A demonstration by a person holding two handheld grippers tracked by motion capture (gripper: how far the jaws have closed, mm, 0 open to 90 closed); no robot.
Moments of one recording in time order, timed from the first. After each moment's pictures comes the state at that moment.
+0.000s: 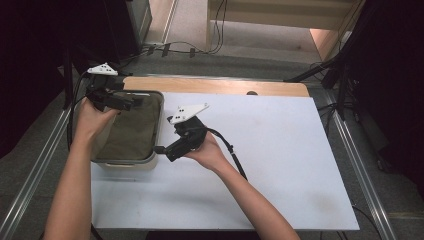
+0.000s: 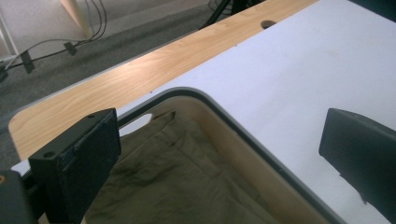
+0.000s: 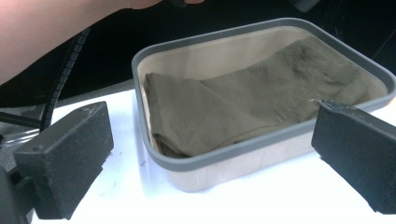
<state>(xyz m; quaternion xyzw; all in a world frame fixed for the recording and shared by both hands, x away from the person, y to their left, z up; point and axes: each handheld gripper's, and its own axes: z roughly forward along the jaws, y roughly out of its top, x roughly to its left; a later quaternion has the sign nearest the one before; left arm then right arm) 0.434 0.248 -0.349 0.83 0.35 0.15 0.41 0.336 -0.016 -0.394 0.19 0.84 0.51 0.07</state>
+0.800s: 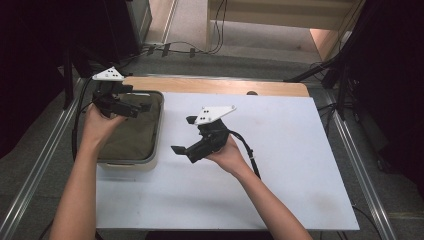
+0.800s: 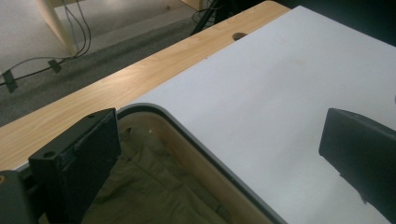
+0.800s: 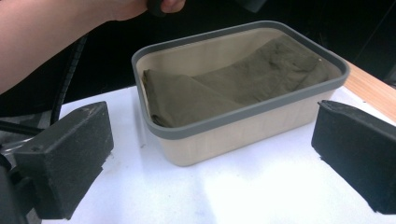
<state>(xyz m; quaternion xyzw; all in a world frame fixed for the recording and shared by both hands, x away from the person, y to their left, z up) 0.408 0.225 -0.342 0.83 0.32 0.14 0.44 0.322 -0.066 -0.388 0.20 0.82 0.53 0.07</state>
